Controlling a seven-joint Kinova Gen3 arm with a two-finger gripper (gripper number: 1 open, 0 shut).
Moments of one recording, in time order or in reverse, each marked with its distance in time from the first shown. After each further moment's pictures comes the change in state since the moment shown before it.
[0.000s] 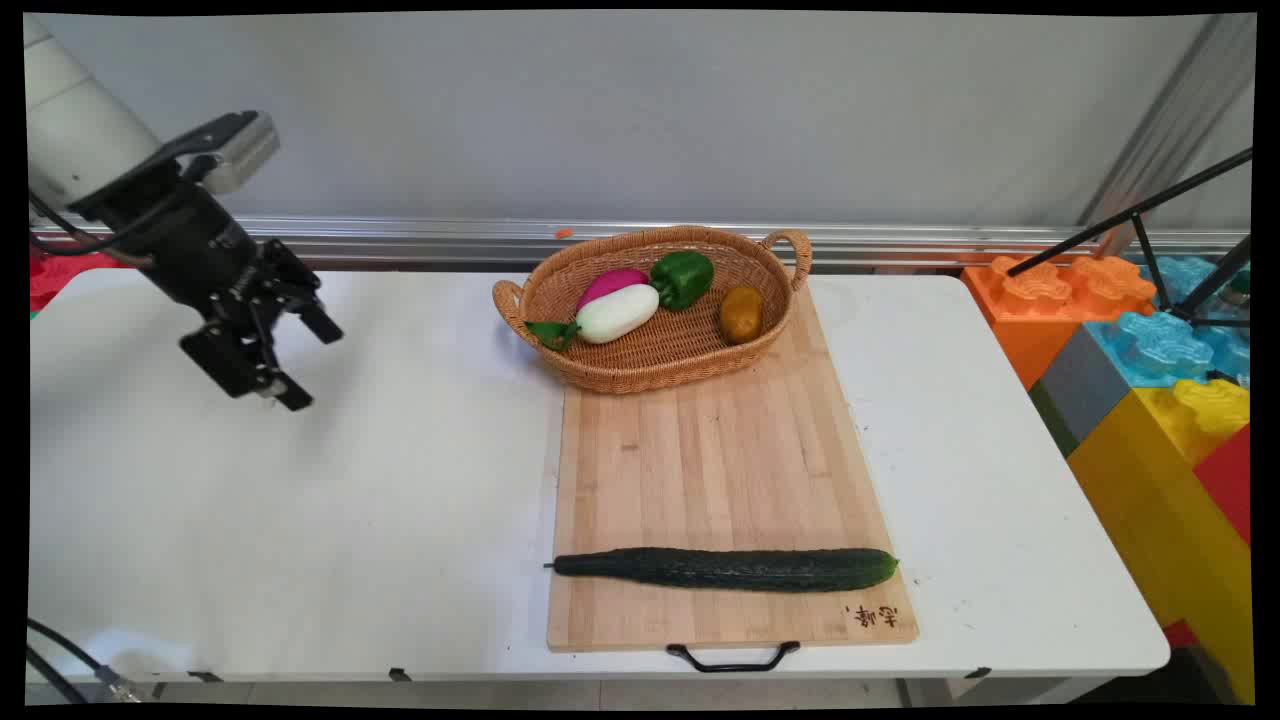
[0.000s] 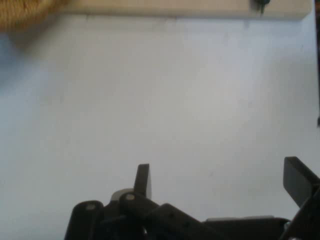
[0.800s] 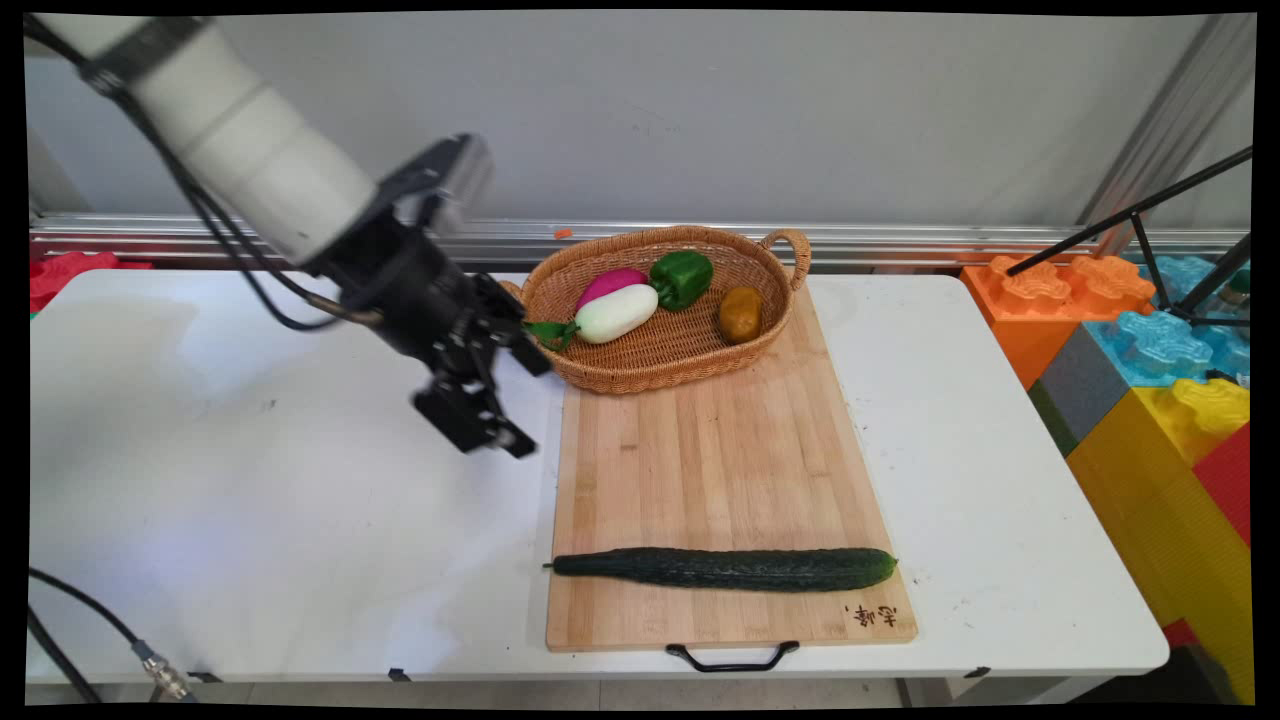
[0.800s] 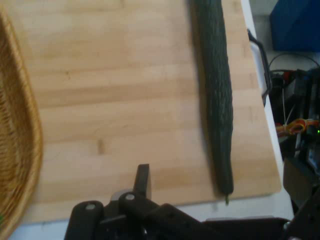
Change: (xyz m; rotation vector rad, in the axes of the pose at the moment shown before) arm 0.145 0.058 0.077 0.000 0.173 0.117
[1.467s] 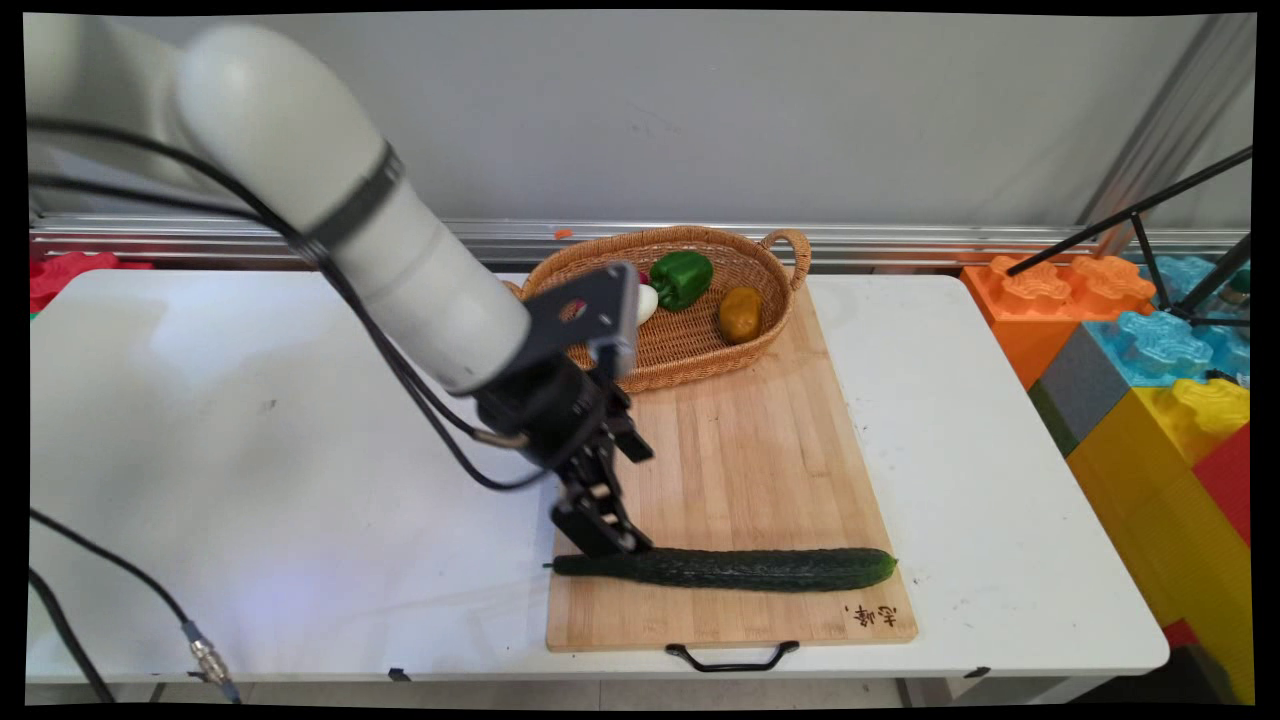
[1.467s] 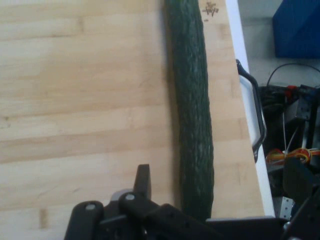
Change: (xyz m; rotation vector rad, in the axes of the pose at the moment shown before) arm 0.049 0.043 0.104 0.013 -0.032 0.001
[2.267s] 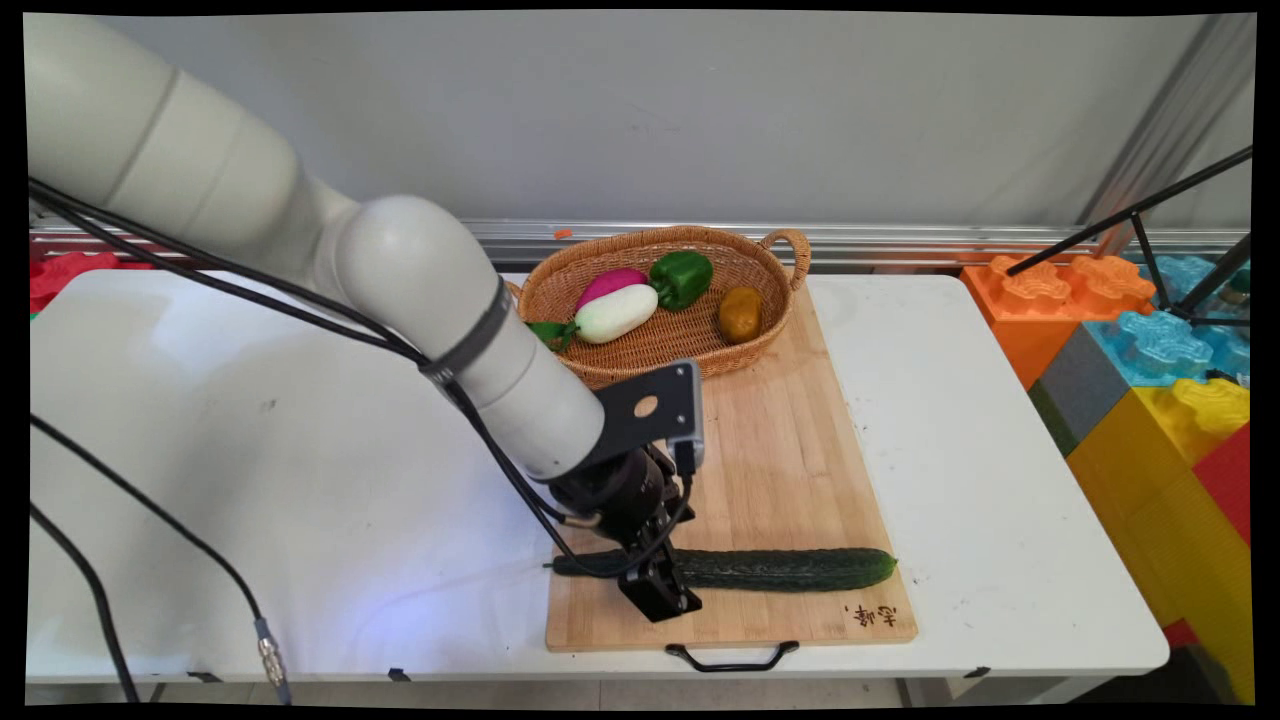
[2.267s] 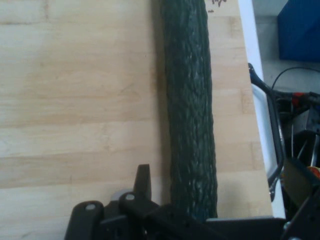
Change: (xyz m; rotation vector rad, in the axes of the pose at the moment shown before) arm -0.002 0.007 0.088 -0.012 -0.008 -0.039
